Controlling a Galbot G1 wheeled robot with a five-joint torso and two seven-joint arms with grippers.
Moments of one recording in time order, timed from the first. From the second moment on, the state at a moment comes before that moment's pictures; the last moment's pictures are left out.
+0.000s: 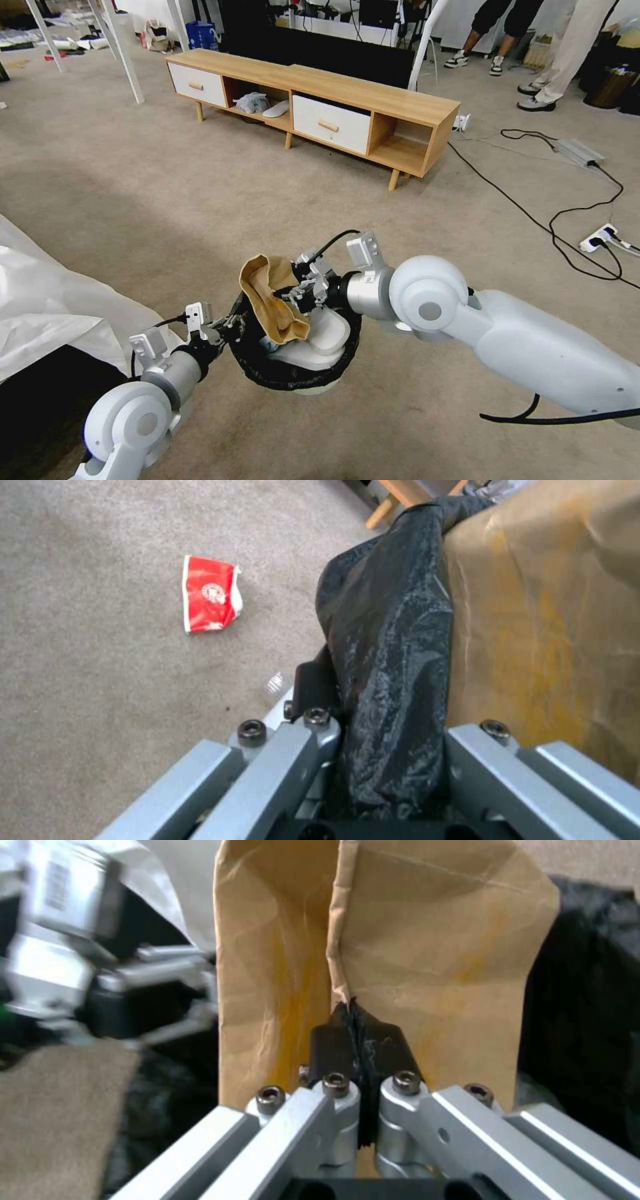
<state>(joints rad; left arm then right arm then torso) 1.44 -1.20 -0.59 -2.21 -0.99 0.60 -0.15 -0.26 0.85 -0.51 2.06 1.47 -0.74 0.35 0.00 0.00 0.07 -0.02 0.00</state>
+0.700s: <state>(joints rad) 1.48 -1.20 -0.61 -2.30 -1.12 0.61 -0.18 -0.35 0.87 -0.55 1.94 1.37 -0.74 0.31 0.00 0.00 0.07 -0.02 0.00</state>
